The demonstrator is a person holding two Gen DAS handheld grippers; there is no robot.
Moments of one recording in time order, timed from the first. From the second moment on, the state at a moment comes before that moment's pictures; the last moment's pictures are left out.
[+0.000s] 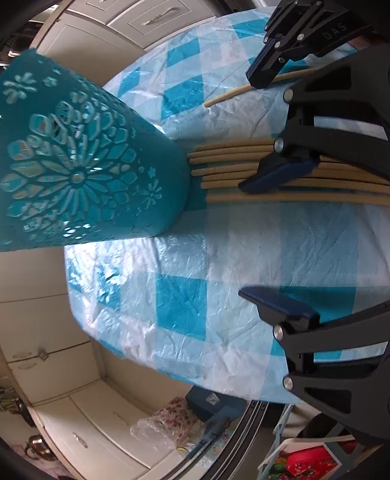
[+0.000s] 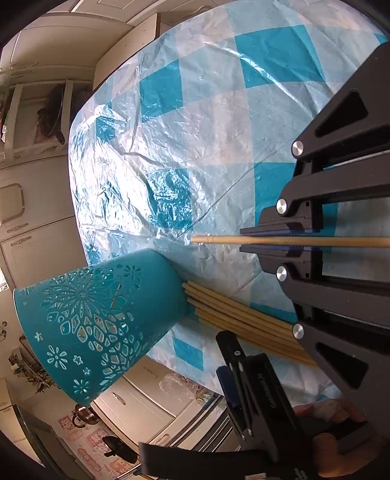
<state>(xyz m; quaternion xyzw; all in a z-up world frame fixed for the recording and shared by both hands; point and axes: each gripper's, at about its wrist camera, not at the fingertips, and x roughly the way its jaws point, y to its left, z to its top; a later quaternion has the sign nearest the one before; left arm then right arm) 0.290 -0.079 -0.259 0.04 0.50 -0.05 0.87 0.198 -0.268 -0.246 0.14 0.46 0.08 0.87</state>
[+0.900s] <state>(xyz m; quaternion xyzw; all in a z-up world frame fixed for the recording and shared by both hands) 0.238 -0.041 -0.125 -0.11 0.42 -0.23 0.87 0.200 -0.262 -0.248 0.13 0.45 0.08 0.88</state>
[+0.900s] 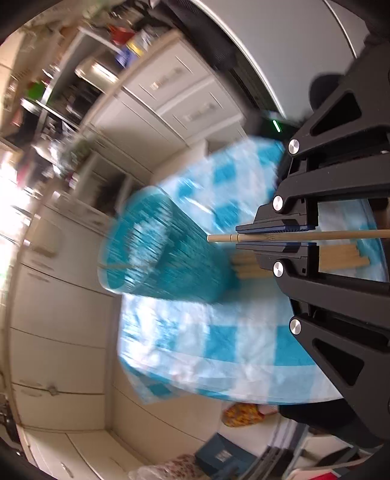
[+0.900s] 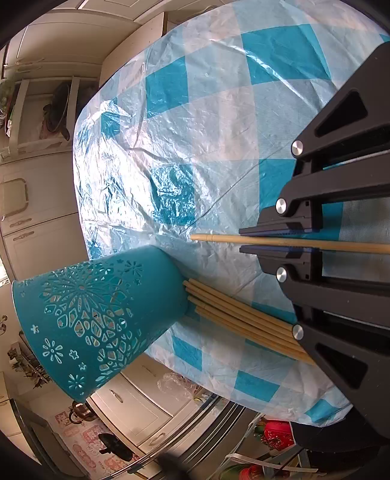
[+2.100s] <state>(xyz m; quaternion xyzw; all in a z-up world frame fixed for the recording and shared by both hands) 0.353 -0.081 -0.024 -0.12 0.08 -0.04 0.99 0.203 -0.266 -0.250 0.15 0.44 0.09 0.88</state>
